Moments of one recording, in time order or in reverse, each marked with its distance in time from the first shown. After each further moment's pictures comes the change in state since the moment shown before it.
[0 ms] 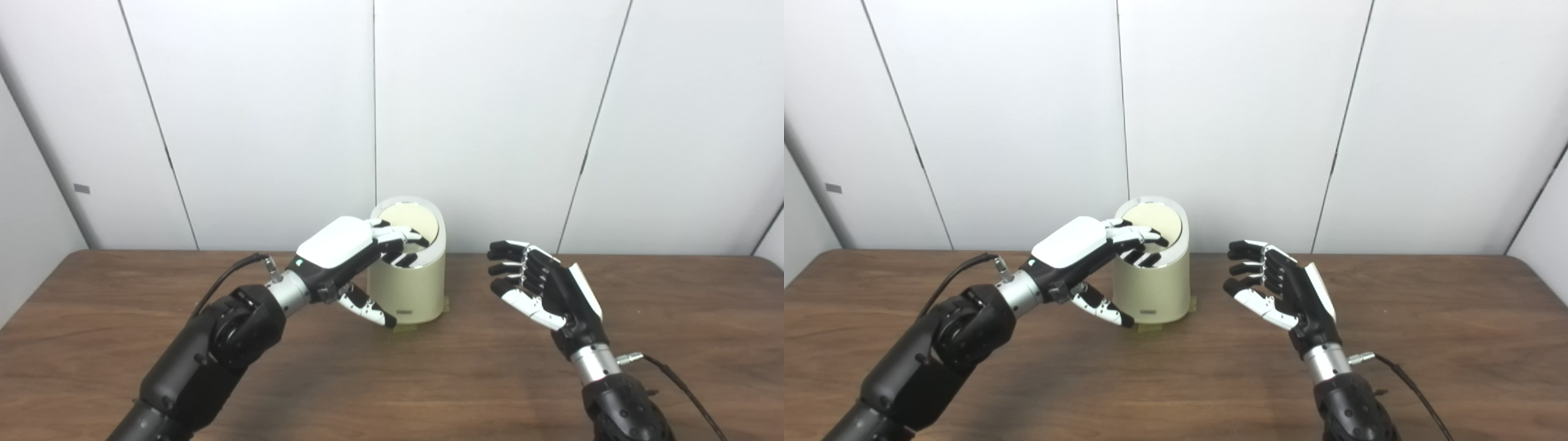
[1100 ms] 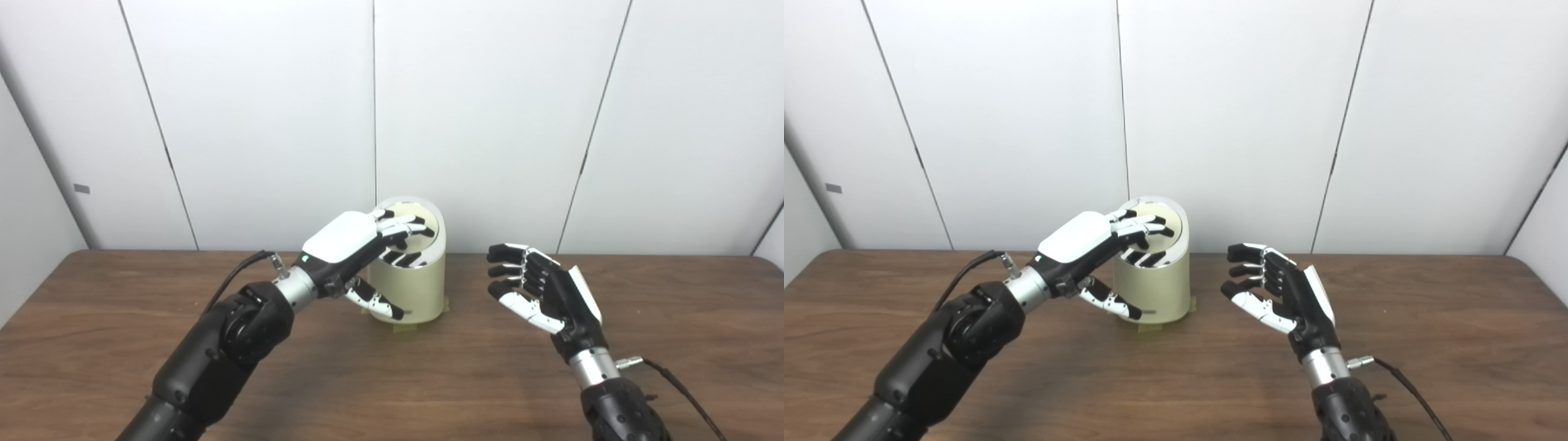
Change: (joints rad) left arm -0.018 -0.038 0.009 0.050 -0.001 -0.017 0.037; right arm 0.015 0.007 0.001 -0.005 -0.031 0.004 -0.015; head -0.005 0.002
